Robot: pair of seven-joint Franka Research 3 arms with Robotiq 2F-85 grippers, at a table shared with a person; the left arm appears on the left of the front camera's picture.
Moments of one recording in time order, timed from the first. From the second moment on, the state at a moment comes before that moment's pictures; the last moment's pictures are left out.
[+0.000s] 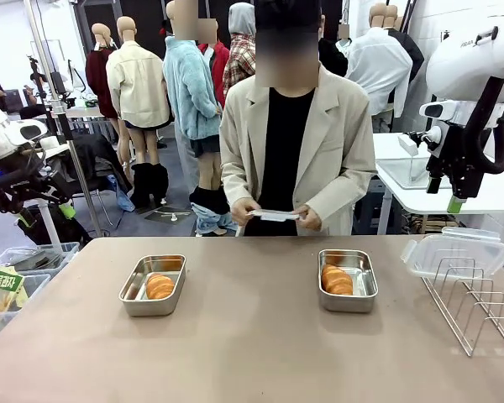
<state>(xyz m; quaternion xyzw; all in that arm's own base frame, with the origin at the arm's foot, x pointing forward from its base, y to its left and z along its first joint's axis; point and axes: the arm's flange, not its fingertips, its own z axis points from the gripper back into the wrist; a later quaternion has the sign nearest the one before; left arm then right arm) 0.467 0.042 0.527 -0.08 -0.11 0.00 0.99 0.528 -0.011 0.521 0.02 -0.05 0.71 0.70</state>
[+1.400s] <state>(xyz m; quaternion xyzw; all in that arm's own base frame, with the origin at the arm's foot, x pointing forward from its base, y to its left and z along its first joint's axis) 0.467 0.042 0.527 -0.08 -0.11 0.00 0.99 0.528 -0.011 0.521 0.02 -0.05 0.71 0.70</state>
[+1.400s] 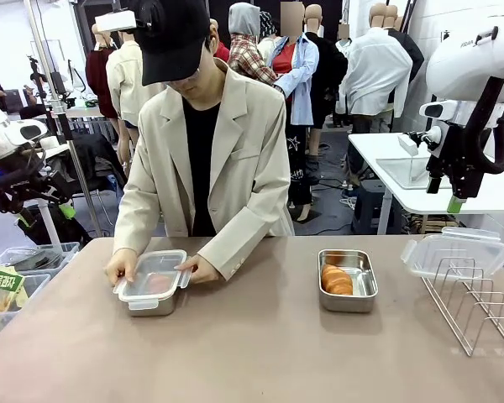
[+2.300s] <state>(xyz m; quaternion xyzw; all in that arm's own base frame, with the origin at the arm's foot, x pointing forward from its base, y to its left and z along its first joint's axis) 0.467 0.042 0.527 -0.08 -0.11 0.00 0.99 0.528 -0.011 0.521 0.02 -0.05 0.71 0.70</state>
